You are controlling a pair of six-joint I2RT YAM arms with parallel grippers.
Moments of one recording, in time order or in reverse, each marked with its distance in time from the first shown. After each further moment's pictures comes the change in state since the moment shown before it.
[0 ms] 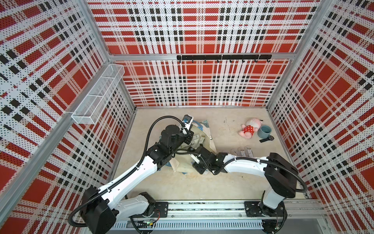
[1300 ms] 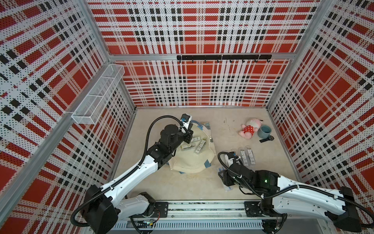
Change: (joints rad) left arm 0.045 0.015 -0.029 0.078 0.050 -0.062; right arm 0.135 -0.769 -0.391 -0.471 0.234 0.967
